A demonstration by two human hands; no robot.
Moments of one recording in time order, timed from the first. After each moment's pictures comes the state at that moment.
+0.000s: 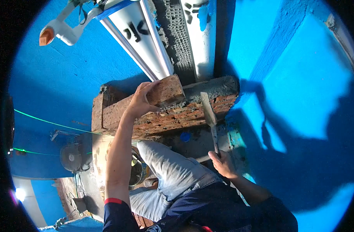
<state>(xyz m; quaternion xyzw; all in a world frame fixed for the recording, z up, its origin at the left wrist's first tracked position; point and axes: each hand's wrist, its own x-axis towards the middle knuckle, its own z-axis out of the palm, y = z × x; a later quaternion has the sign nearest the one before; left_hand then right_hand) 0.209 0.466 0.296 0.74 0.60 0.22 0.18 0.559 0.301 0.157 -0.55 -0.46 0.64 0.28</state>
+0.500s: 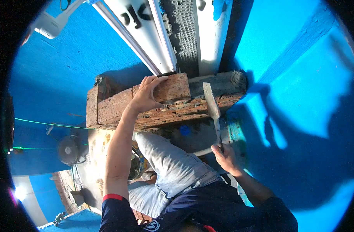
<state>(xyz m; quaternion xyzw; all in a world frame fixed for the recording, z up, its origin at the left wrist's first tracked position) 0.207 0.487 0.264 0.78 0.58 0.17 0.16 0.559 0.326 0.159 -0.57 -0.45 0.63 0.26</state>
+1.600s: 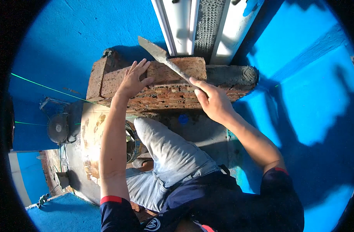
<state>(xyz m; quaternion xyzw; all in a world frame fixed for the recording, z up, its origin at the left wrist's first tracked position) 0.131 0.435 0.244 0.68 0.72 0.11 0.09 0.446 0.444 0.259 -0.36 -0.82 0.34 0.29</state>
